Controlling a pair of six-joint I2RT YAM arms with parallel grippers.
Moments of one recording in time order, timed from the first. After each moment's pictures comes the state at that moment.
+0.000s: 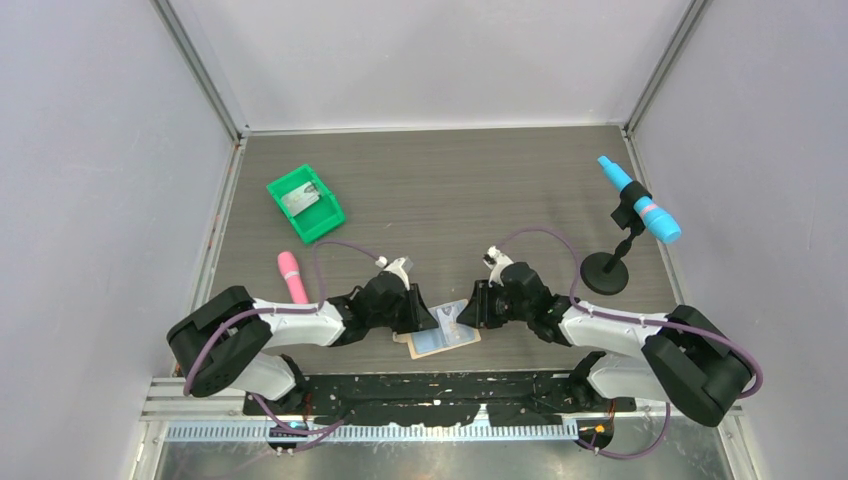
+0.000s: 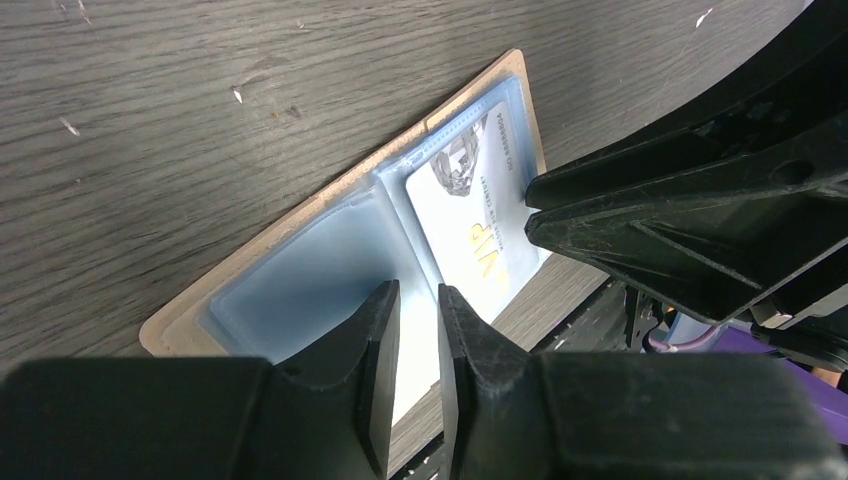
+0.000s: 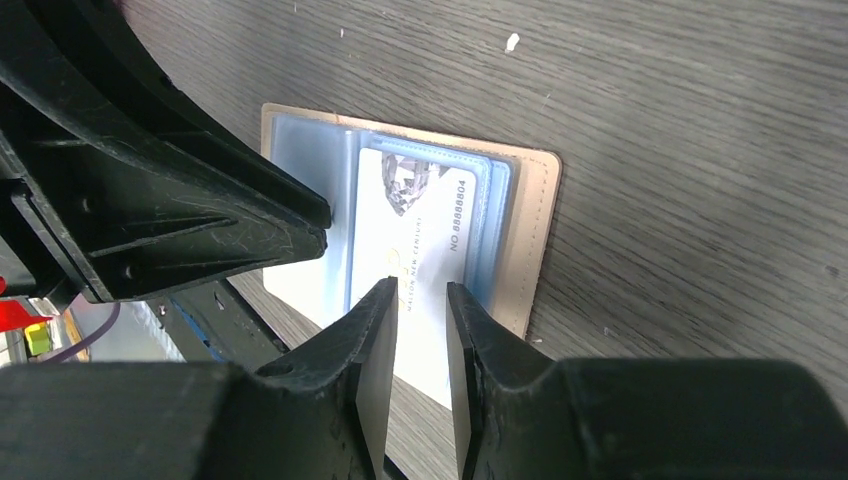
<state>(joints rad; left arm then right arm) -0.93 1.40 0.43 0.29 0.11 -1.00 0.72 1.21 0.32 0.22 -0.29 0.69</state>
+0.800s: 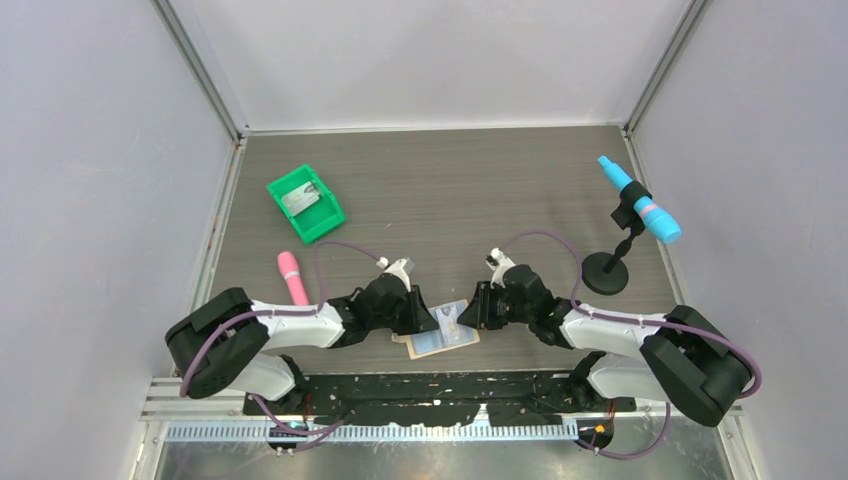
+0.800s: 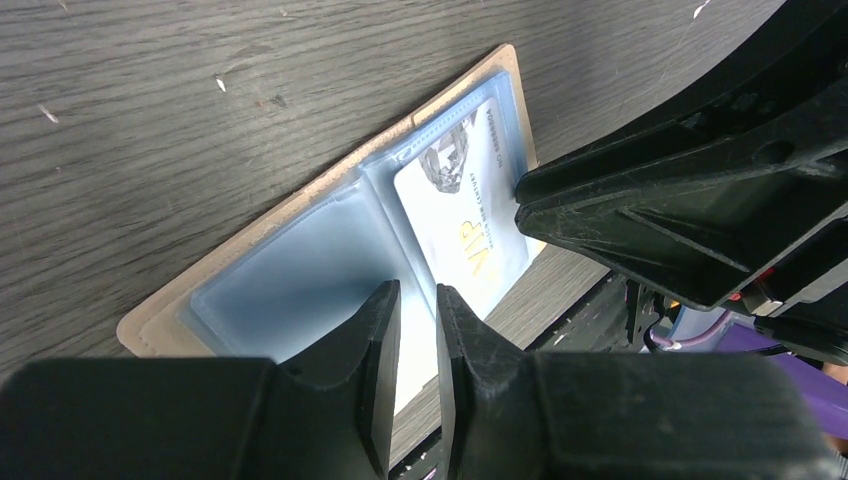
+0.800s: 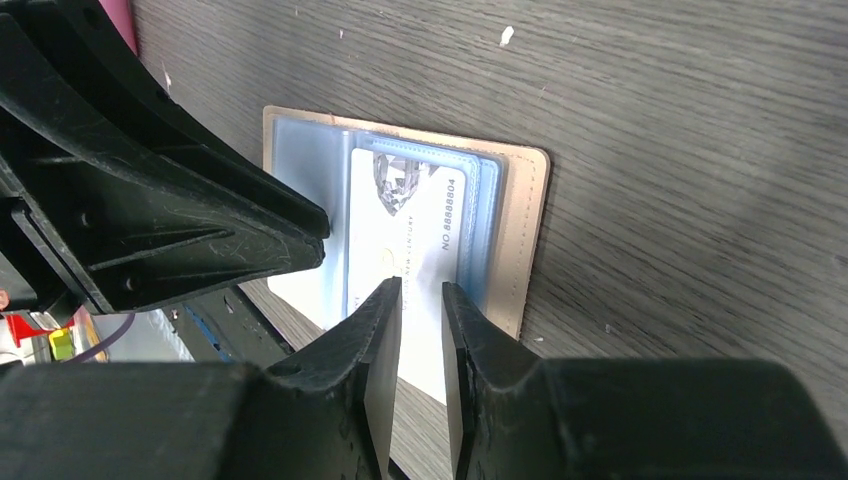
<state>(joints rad) -0.95 1.39 0.43 0.28 0.09 -1.00 0.72 1.22 0.28 0.28 -0.29 0.72</state>
